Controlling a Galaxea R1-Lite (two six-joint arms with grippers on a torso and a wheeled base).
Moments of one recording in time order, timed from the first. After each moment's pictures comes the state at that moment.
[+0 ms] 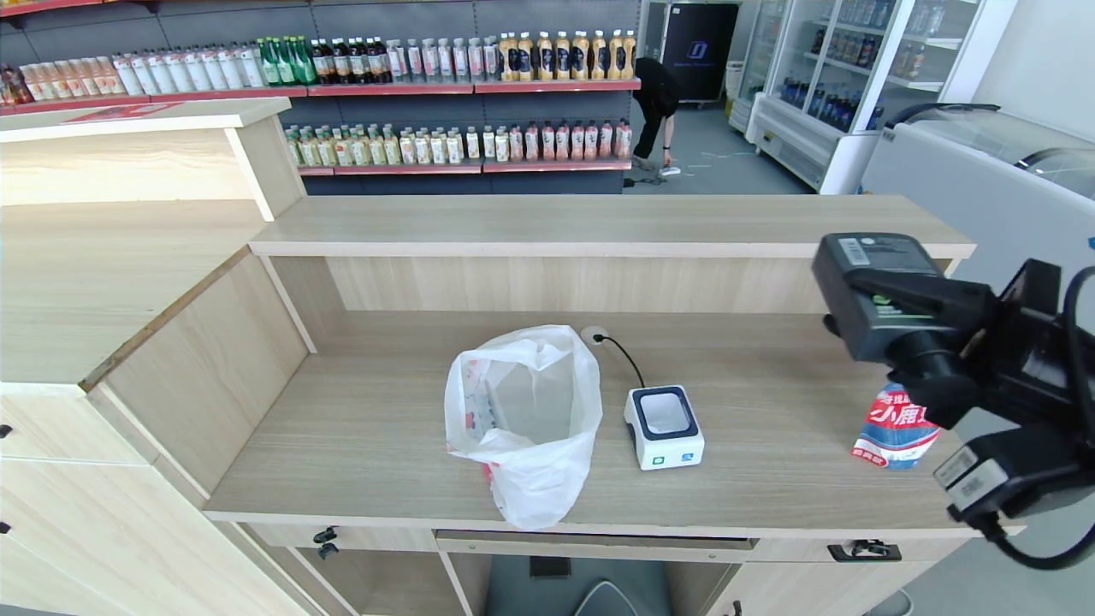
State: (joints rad) left arm 0.00 0.00 0.00 0.00 0.00 0.00; right arm 0.16 1.32 -0.49 -0.96 0.62 -1.80
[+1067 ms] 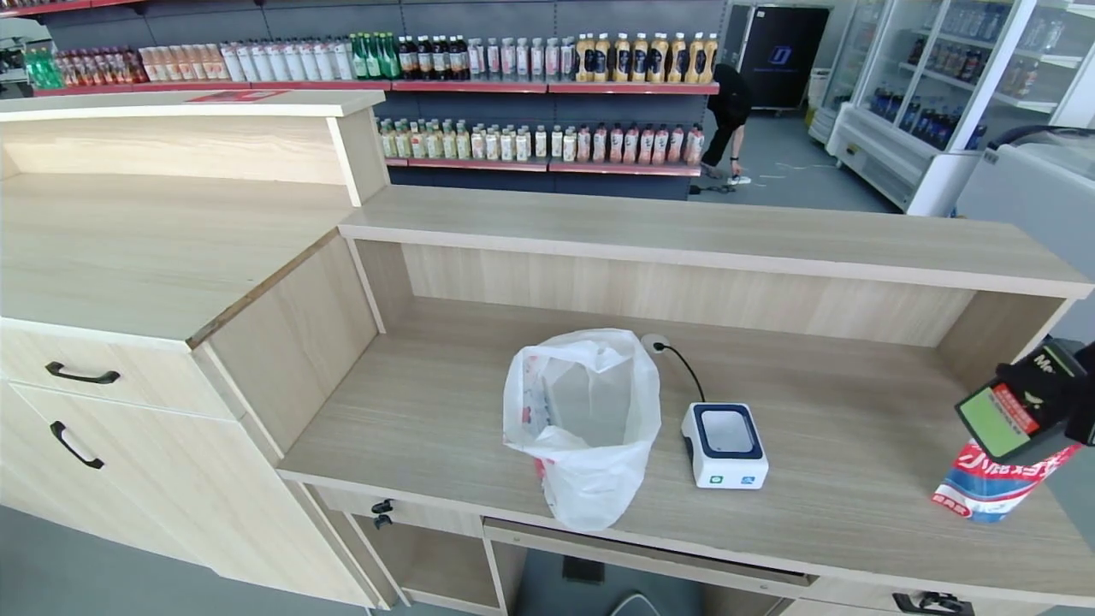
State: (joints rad) left arm 0.00 0.00 0.00 0.00 0.00 0.00; right arm -0.31 1.23 -0.54 -0.40 0.37 0.01
